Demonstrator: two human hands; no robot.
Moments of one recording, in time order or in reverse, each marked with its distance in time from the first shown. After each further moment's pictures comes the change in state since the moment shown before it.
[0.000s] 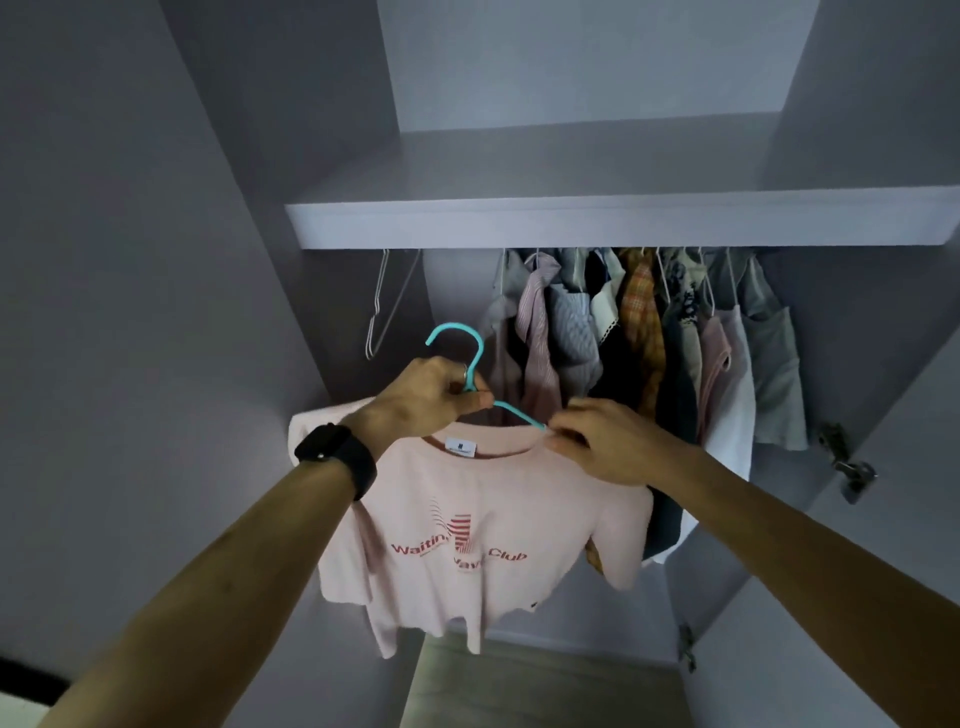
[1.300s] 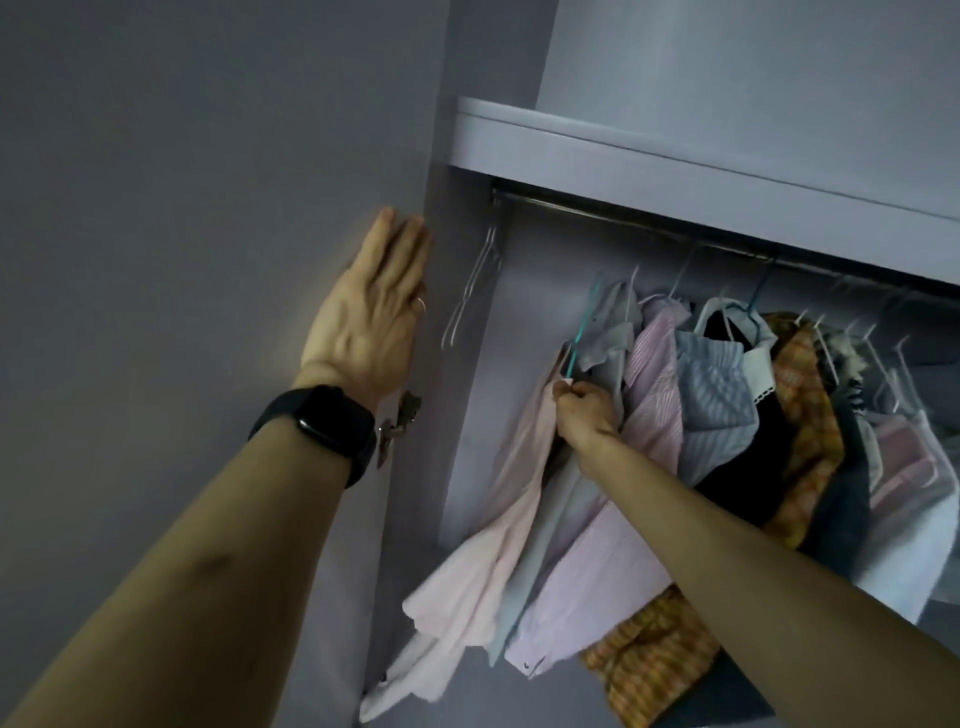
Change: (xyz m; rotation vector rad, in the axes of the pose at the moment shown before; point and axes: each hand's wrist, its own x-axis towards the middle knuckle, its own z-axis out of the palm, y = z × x) left_hand -0.004 -0.170 -0.069 1.752 0.488 -0.188; right_hand 0.236 -0.030 0.150 0.524 0.498 0.664
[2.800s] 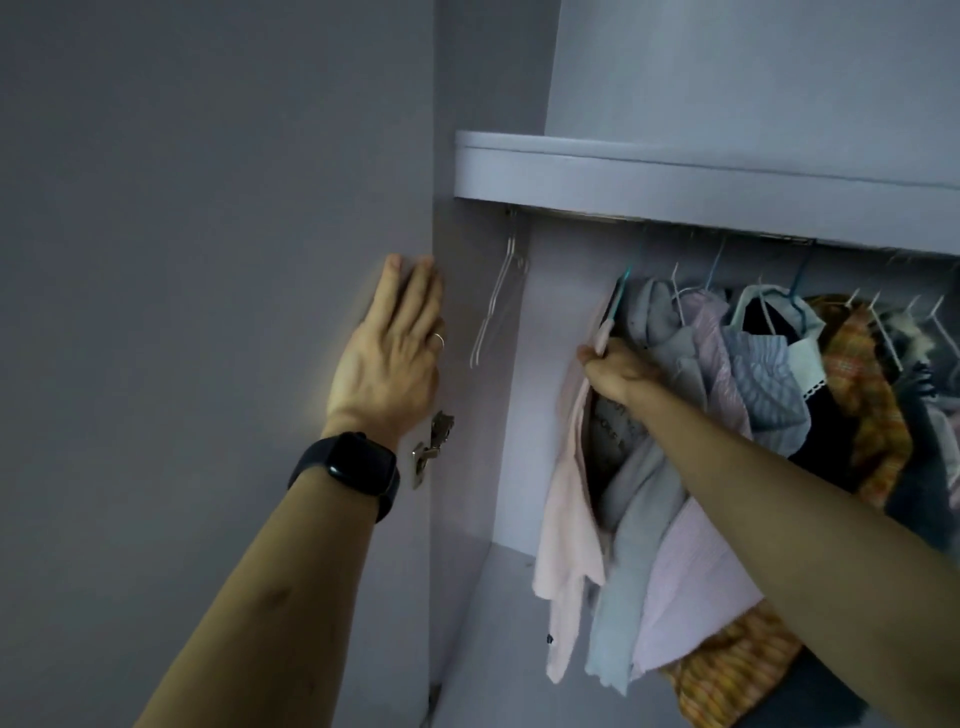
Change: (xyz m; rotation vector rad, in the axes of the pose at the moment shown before) left_hand -0.008 0.015 0.017 -0.143 0.015 -0.013; right_hand 0.075 -0.016 -0.002 -0.439 -0.122 -0.039
